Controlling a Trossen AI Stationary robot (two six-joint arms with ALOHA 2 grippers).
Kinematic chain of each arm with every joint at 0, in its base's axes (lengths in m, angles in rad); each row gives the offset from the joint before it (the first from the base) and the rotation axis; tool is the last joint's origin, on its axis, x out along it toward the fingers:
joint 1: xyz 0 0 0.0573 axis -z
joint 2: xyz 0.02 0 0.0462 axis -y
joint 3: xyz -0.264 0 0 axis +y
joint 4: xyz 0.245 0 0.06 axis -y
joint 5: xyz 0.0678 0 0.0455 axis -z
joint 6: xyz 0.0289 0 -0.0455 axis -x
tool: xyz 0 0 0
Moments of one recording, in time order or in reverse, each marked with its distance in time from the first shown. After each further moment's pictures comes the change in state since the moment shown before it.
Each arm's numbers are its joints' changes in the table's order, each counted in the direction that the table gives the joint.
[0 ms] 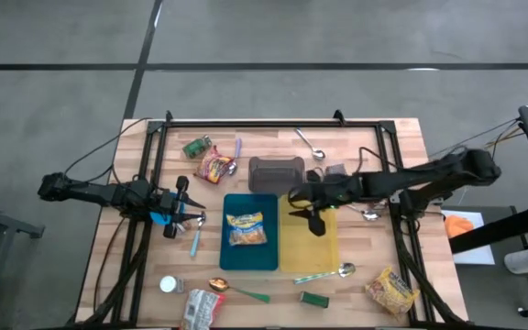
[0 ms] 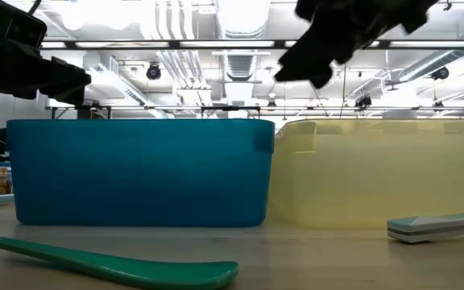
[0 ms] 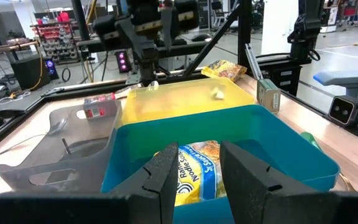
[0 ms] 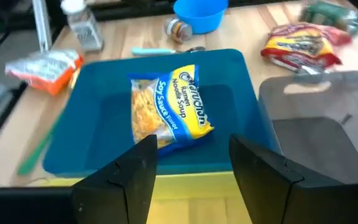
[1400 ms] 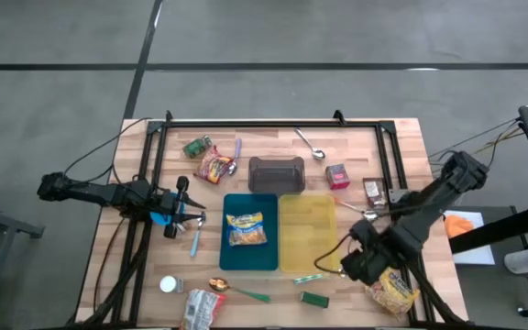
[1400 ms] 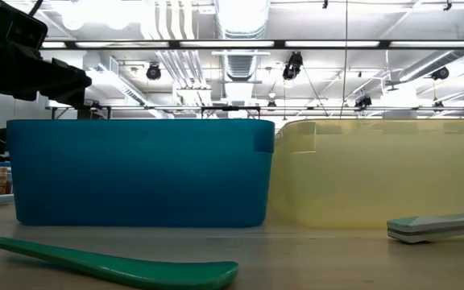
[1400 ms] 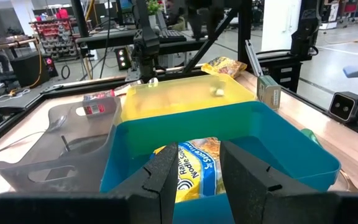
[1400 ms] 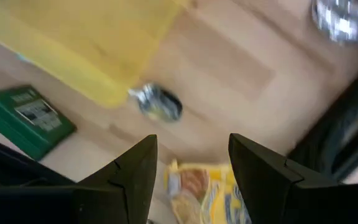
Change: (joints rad) left arm 0.000 -0.013 0.000 0.000 0.000 0.000; right arm -0.647 -0.201 -0.522 -1.334 -0.014 -1.565
